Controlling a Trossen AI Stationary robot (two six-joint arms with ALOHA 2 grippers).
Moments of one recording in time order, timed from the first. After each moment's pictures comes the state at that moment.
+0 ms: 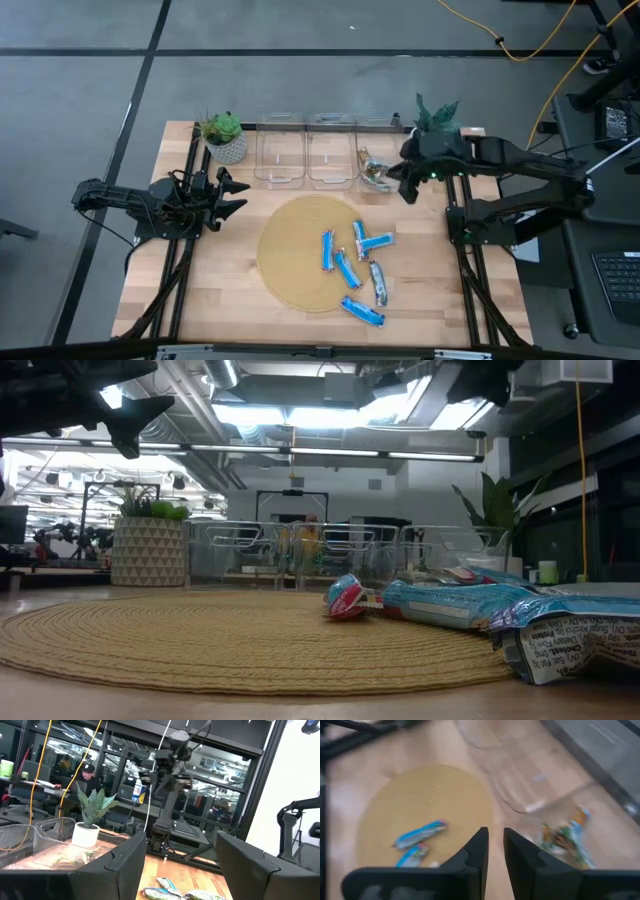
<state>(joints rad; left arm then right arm) -0.09 0.12 0.01 0.41 -0.19 -0.27 -0.11 1.06 1.21 -0.88 0.08 0.32</state>
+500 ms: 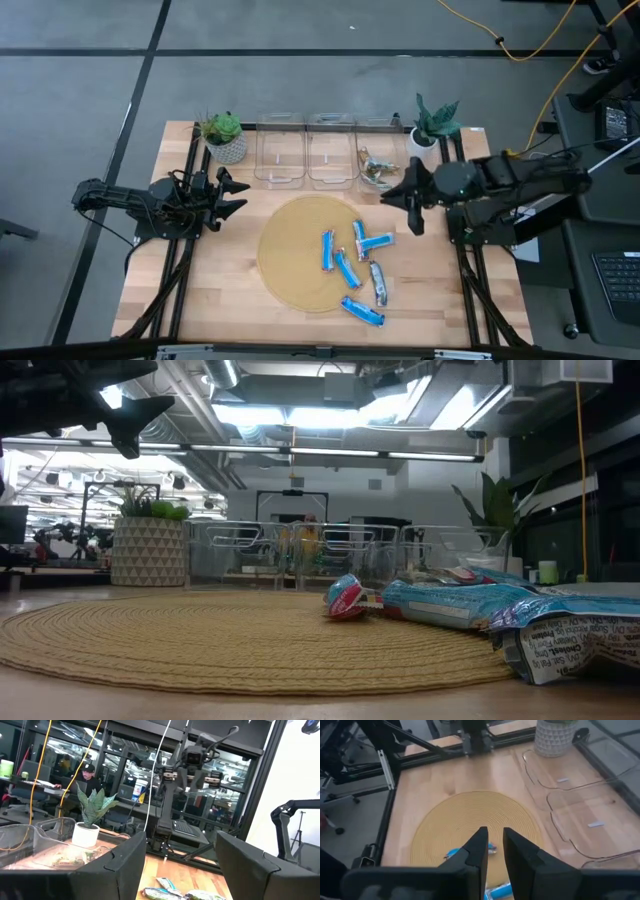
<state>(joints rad) -0.09 0.12 0.01 0.41 -0.19 -0.27 0.24 1.05 1.21 -0.71 0.24 0.34</state>
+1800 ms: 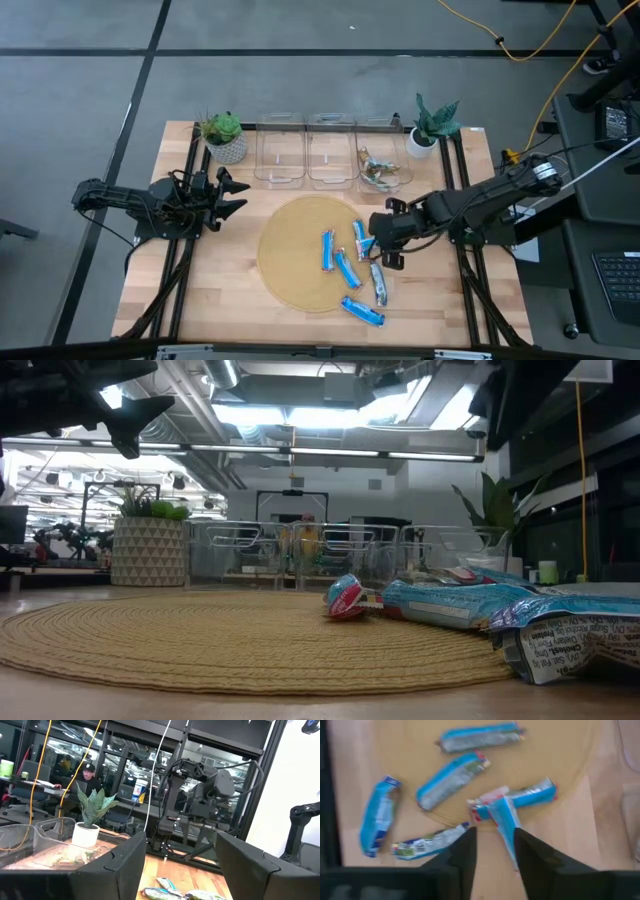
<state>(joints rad) -0.09 0.12 0.01 0.41 -0.19 -0.27 0.33 1.44 1.21 -0.95 0.11 0.47</state>
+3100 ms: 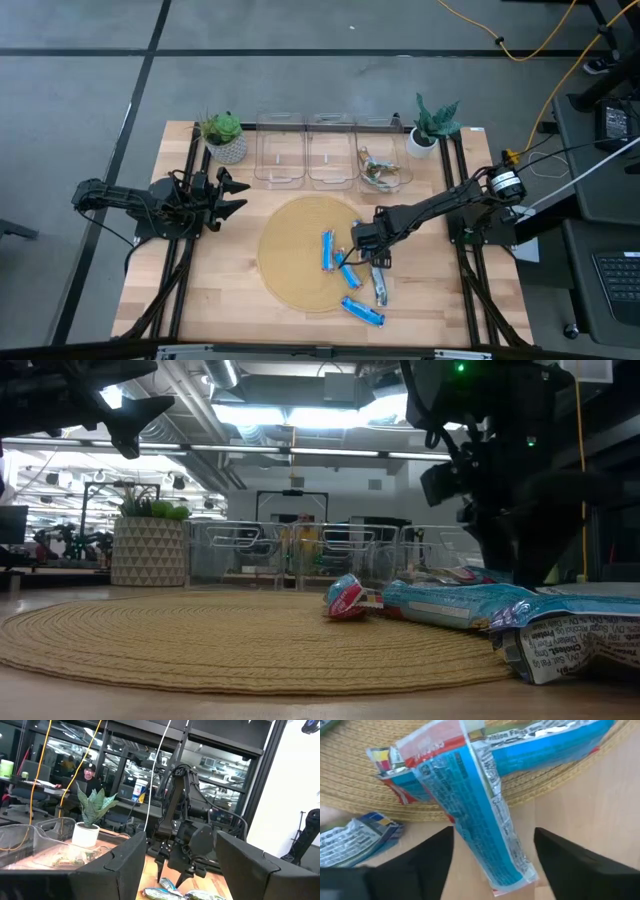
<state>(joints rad) -0.09 0.12 0.01 0.41 -0.19 -0.27 0.25 1.75 1.04 -0.80 0.08 0.36</state>
